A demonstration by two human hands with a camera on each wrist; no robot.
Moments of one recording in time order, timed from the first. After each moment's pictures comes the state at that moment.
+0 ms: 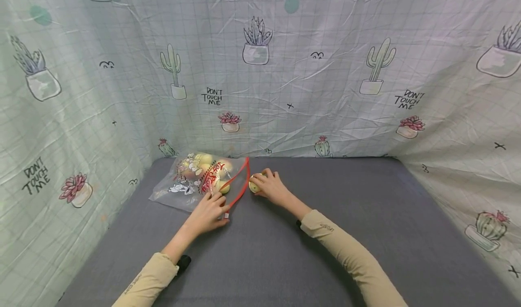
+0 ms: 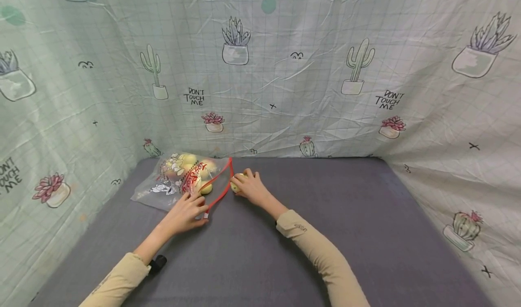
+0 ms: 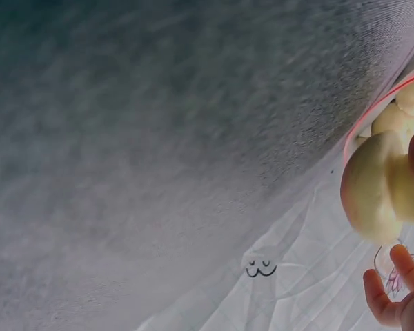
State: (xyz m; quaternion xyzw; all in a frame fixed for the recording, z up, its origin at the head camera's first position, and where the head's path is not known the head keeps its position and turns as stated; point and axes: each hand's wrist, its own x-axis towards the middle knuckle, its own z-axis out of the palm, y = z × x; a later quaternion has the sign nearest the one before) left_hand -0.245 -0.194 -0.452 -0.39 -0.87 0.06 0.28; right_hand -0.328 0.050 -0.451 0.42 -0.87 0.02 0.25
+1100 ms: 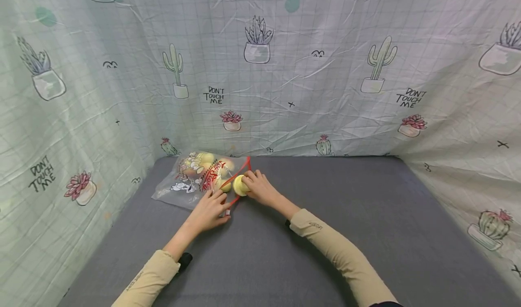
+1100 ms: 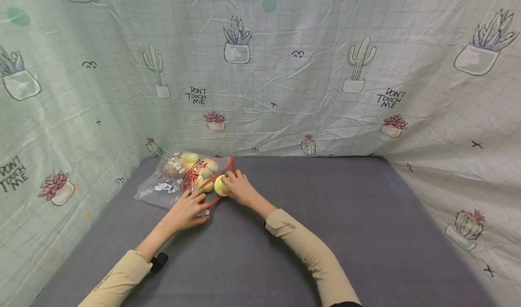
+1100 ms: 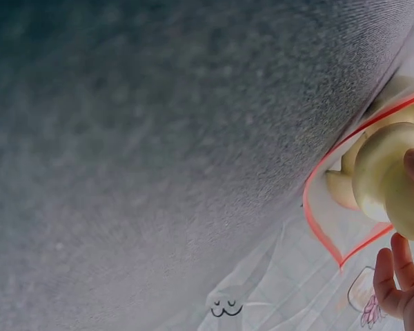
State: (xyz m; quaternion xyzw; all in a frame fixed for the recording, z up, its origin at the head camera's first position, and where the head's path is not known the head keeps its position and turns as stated) left_hand -0.241 -0.193 -0.446 -0.38 -0.88 0.08 0.28; right_hand -0.320 0.014 -0.451 0.43 -0.86 0.05 0.26
